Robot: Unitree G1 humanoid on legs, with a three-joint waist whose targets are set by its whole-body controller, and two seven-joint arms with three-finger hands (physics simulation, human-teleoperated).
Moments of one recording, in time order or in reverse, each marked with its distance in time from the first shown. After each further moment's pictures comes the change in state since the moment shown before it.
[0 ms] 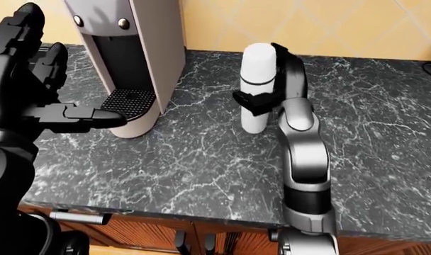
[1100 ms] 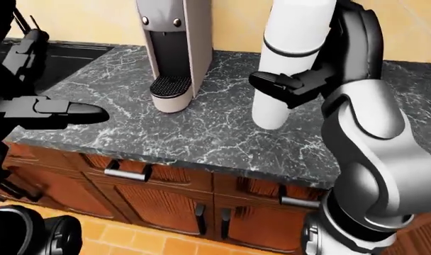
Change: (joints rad) left arm -0.105 0.065 0.080 -0.063 -0.066 0.151 -0.020; right arm -0.095 -0.188 -0.160 -0.499 0.386 0.471 -0.126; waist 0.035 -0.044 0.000
